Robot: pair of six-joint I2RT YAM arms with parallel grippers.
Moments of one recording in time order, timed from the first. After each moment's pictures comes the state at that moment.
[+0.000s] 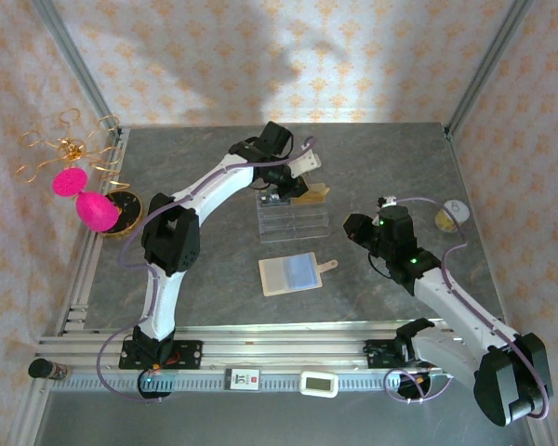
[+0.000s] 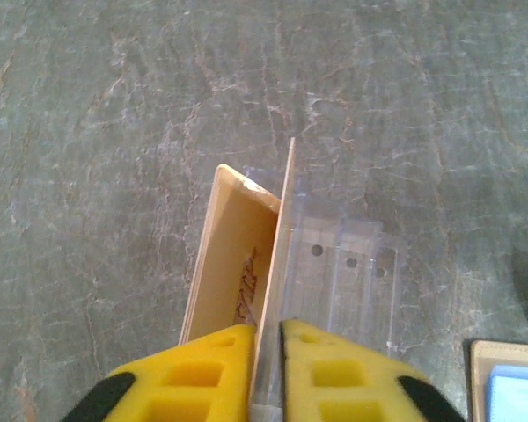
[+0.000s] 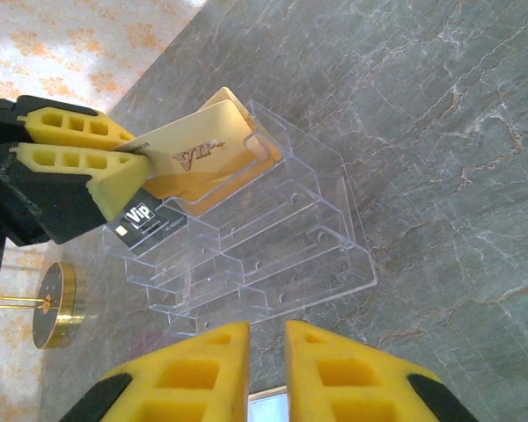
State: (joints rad) left arm -0.50 2.13 1.91 -0.74 0.46 0.56; right arm 0.36 0.95 0.54 -0.12 -0.14 0.85
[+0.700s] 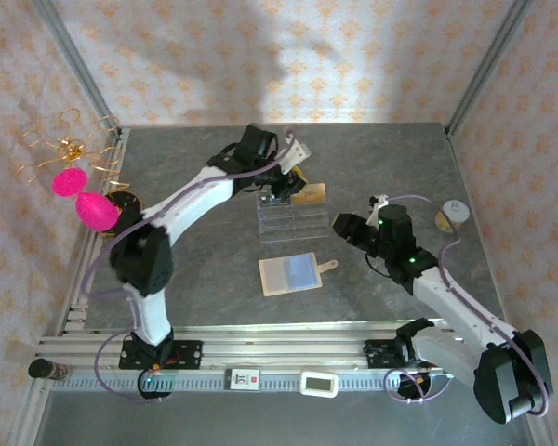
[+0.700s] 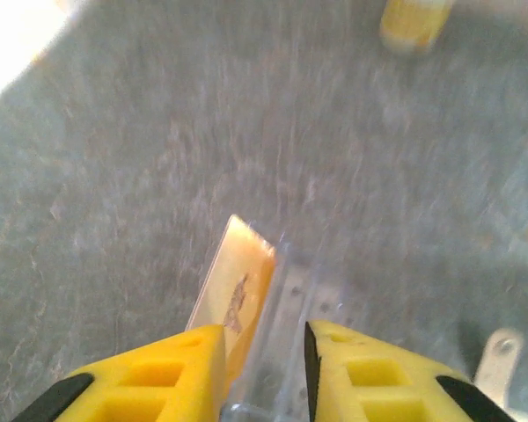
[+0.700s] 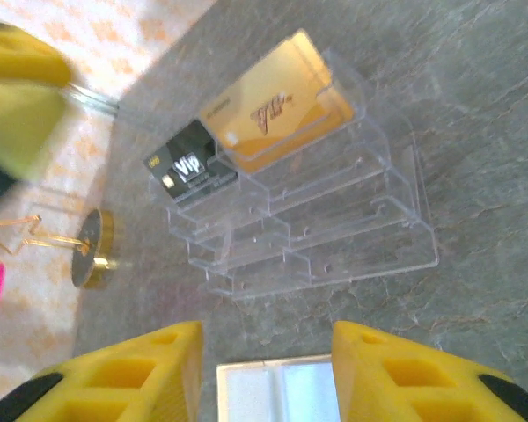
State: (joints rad) left arm -0.50 1.79 1.54 -0.39 0.47 0.30; right arm 0.39 0.98 0.54 -0.08 -0.27 0.79
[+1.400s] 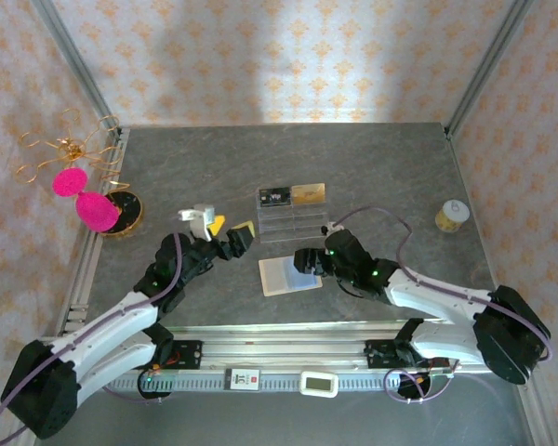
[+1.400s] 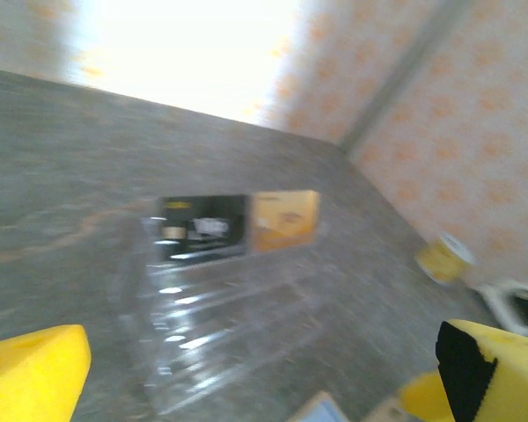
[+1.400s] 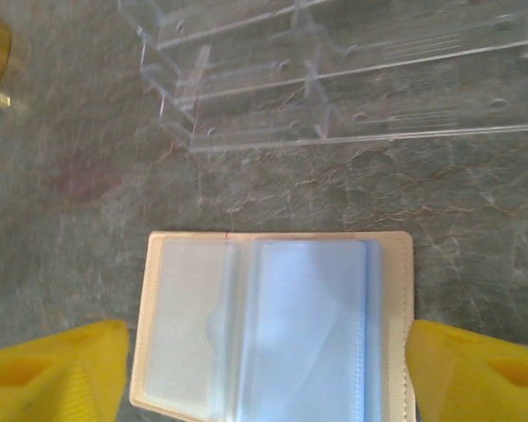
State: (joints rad) left arm -0.50 0.82 0.30 0.39 -0.02 -0.50; right arm 0.81 1.13 0.50 -0.06 0.05 0.71
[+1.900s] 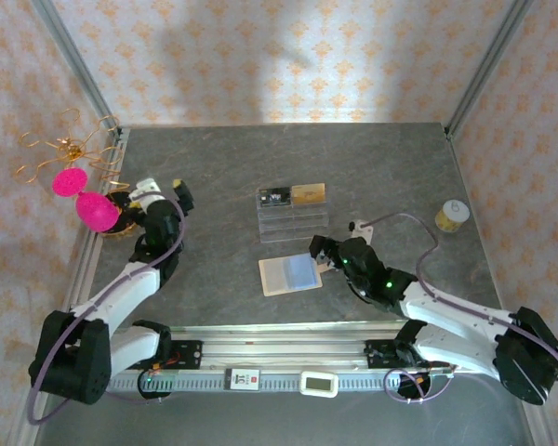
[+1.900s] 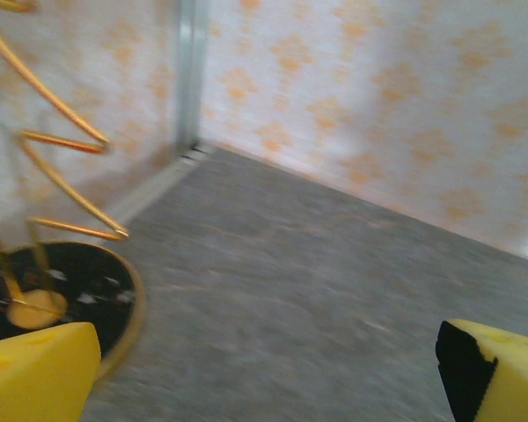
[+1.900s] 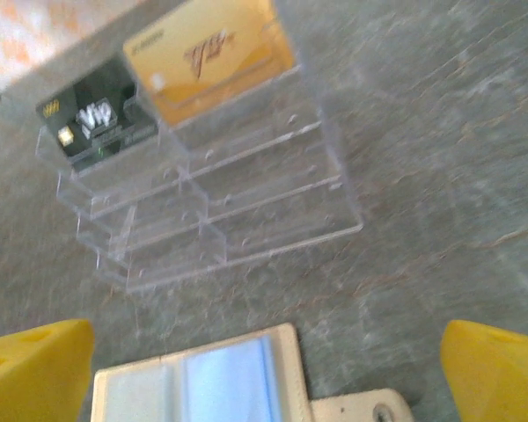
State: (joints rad) left arm -0.12 1.12 0.48 0.41 -0.60 -0.30; right arm 0.81 0.96 0.42 -0.04 0.40 0.84
